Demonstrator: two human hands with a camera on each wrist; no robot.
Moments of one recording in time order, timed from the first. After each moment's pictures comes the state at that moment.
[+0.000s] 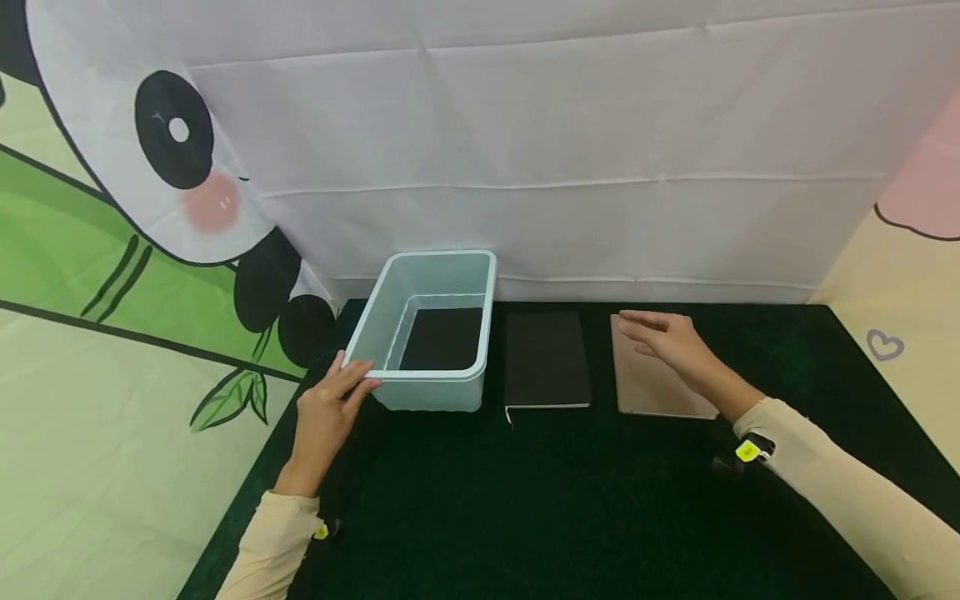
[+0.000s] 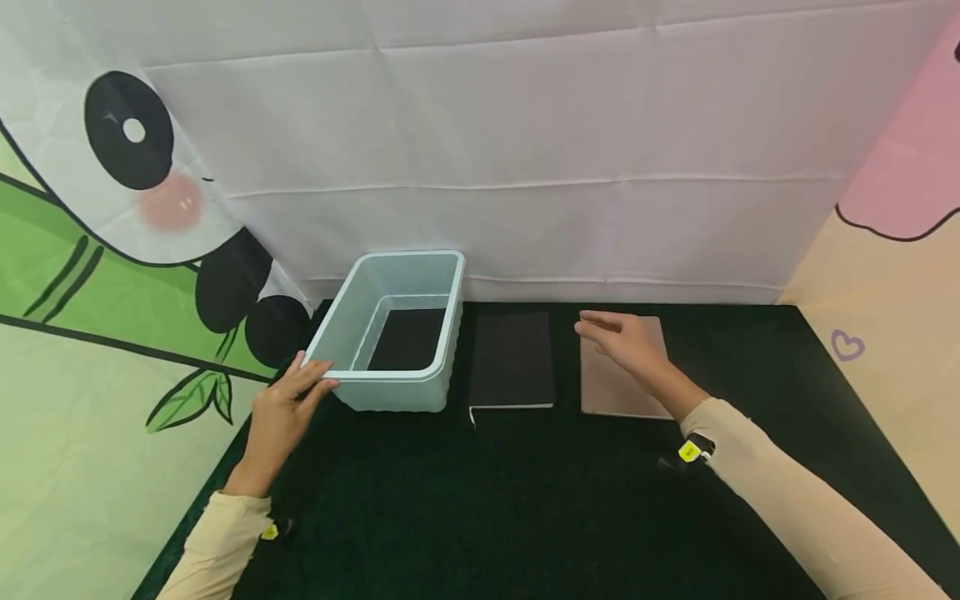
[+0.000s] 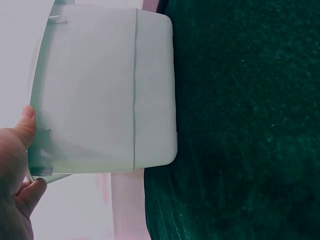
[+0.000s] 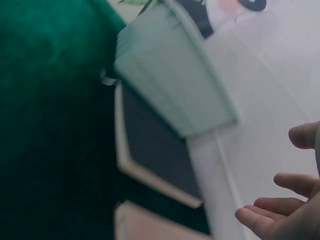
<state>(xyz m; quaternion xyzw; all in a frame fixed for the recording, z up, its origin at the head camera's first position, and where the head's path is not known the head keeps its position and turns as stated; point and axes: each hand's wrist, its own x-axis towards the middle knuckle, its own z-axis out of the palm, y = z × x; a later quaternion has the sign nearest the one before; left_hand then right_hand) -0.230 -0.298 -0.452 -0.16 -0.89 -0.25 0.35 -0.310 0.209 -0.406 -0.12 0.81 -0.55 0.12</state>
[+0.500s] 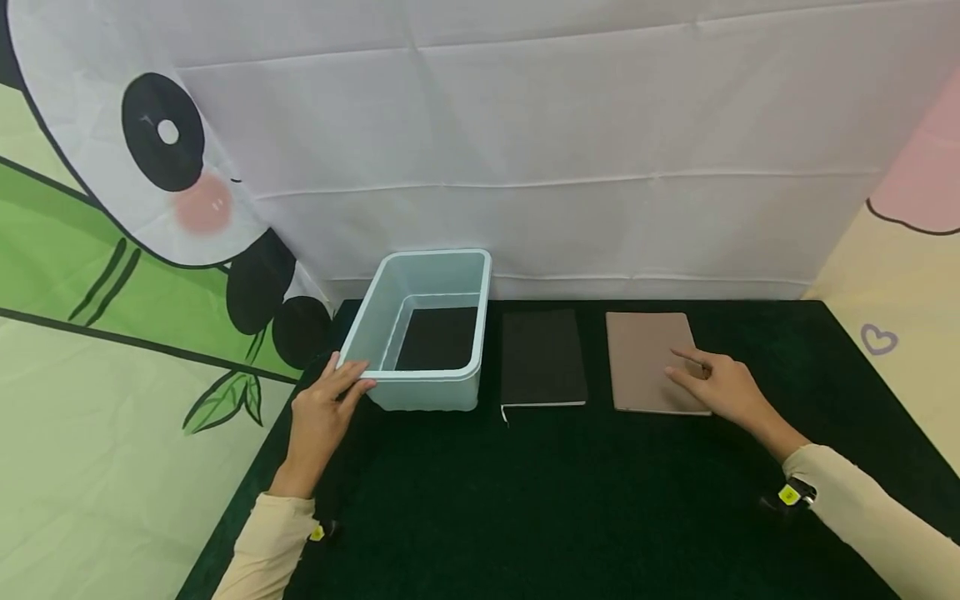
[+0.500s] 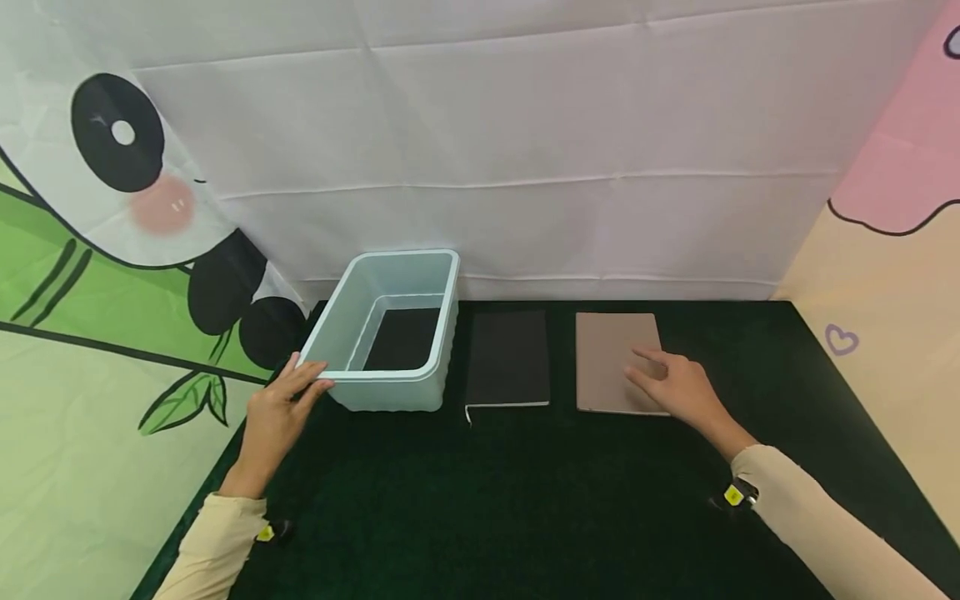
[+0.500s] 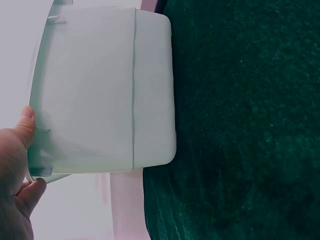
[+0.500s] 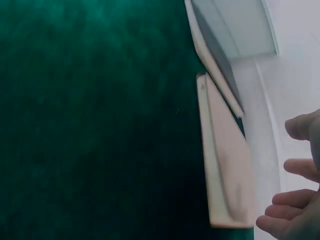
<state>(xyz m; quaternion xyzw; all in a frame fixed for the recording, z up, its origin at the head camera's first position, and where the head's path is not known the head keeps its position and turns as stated) -0.233 -0.295 -0.455 -0.15 -0.89 -0.25 0.36 -0.294 0.286 -0.480 -0.14 0.94 -0.32 -0.01</state>
